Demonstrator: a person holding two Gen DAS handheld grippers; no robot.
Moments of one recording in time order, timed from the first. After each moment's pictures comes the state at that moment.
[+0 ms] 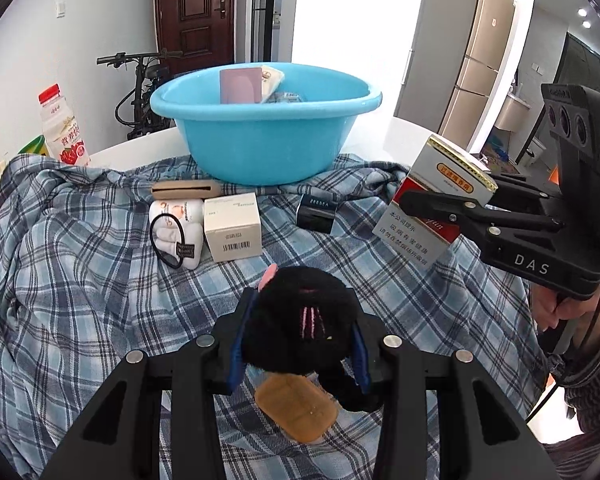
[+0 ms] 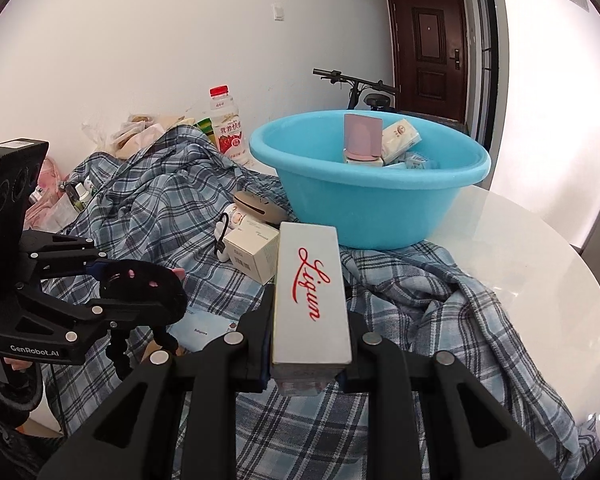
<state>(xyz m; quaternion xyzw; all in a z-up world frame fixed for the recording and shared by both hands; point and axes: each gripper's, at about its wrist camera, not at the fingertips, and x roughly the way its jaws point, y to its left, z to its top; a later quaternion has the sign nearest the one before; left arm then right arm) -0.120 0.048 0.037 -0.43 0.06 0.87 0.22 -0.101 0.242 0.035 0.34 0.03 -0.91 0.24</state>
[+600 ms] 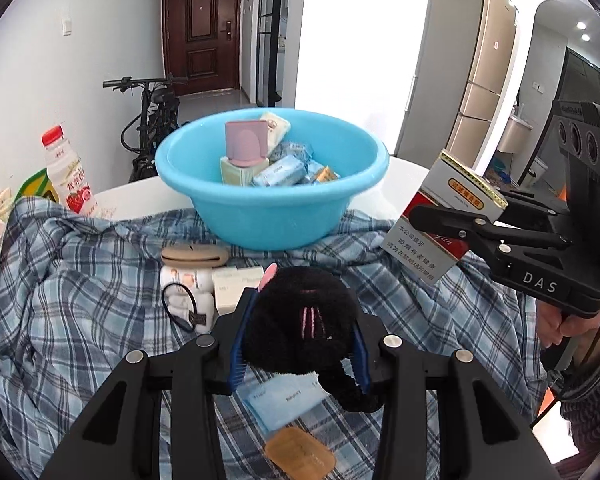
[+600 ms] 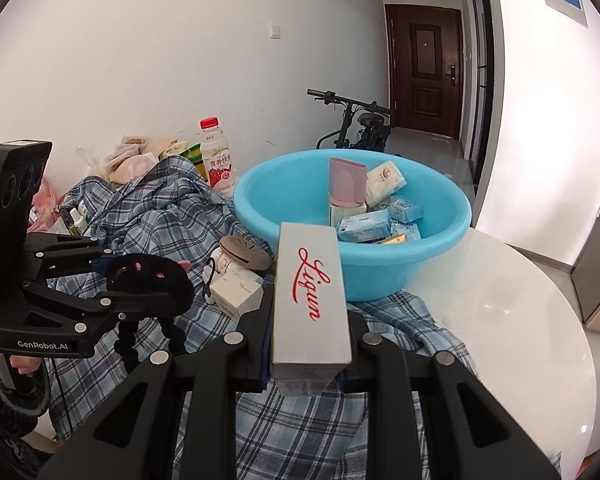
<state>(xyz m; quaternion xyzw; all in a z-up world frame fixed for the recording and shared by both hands) -0.156 0.054 0.082 -0.39 0.04 0.90 0.21 -0.127 0.251 0.081 0.31 0.03 -0.92 0.23</state>
